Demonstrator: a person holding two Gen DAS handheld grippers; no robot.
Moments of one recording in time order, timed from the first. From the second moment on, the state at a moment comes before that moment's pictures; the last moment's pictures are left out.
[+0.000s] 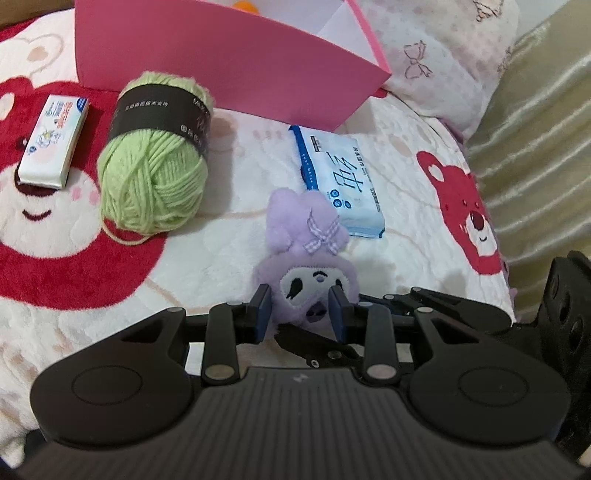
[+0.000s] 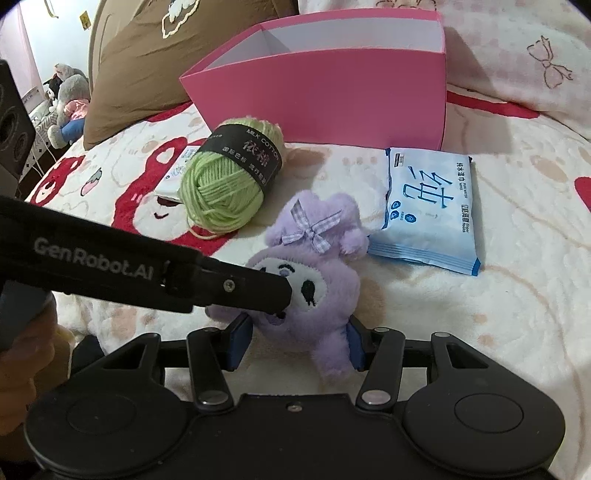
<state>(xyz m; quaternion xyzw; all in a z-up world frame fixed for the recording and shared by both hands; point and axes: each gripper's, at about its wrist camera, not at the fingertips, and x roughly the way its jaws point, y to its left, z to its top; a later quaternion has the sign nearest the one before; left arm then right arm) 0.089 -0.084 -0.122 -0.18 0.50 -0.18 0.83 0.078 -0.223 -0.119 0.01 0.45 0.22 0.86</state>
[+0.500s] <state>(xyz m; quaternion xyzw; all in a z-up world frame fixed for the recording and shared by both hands) 0.077 -0.076 -0.110 -0.21 0.49 -0.21 0.82 0.068 -0.214 -0.108 -0.01 0.44 0.22 0.87</state>
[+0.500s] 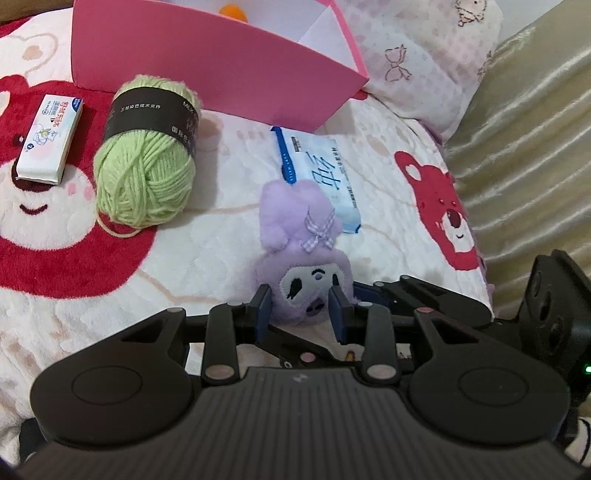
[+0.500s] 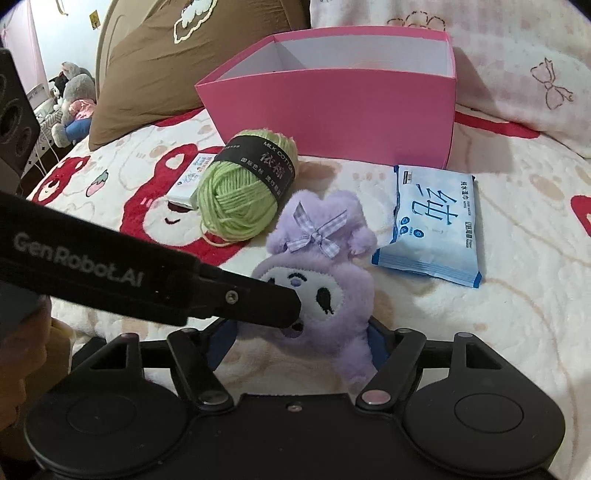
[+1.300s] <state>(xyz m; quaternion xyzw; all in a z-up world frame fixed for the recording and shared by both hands) 0.081 -0.064 -0.127 -0.20 0.48 -0.21 0.83 0.066 -0.198 -0.111 -0.05 0.44 0.23 0.87</state>
